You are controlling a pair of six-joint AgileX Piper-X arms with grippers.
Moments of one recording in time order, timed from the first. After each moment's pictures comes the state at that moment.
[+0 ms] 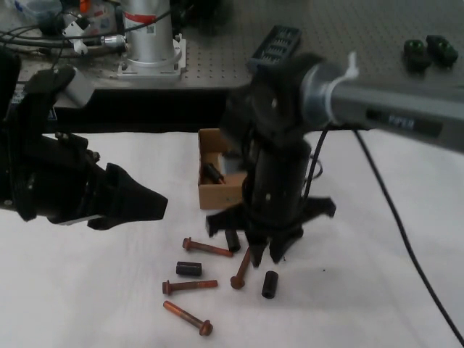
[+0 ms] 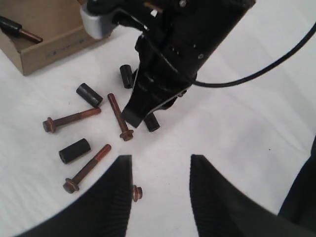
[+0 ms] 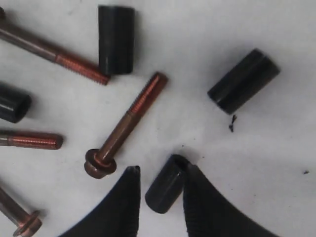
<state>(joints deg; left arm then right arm) -17.1 68.7 -52.3 29.2 36.8 4.6 44.3 121.2 -96.1 70.6 -3.5 23.9</state>
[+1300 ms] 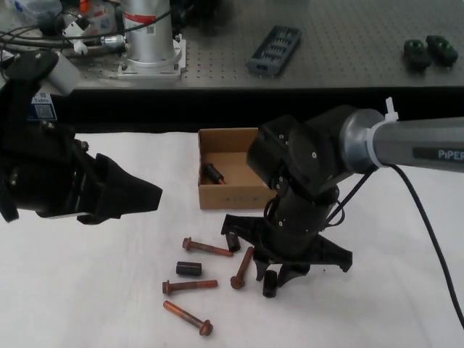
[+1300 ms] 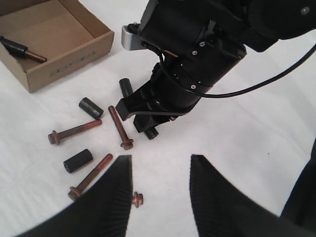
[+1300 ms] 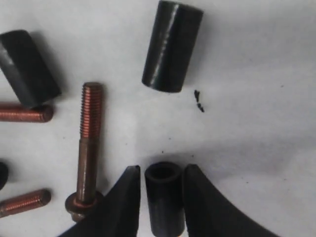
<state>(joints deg) -17.1 64.6 -52.3 30.1 36.2 6.3 42.4 114.0 -76.7 49.6 -5.4 50.6</state>
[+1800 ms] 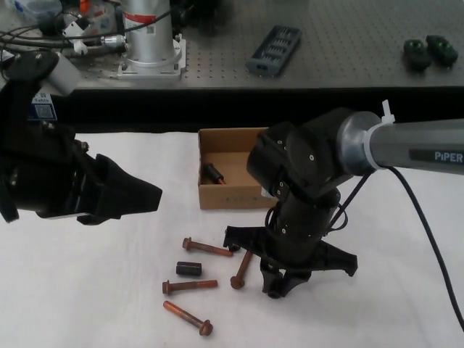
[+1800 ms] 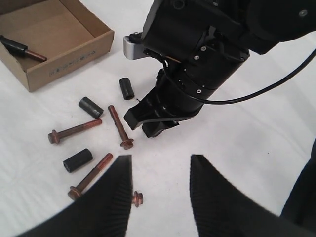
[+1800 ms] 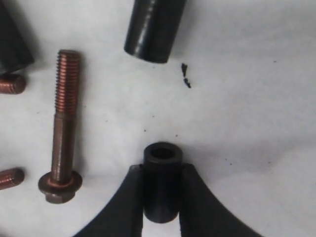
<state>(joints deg) -17.1 64.6 -52.3 30.2 36.2 6.3 42.6 114.2 -76.7 53.1 -6.3 47.0</state>
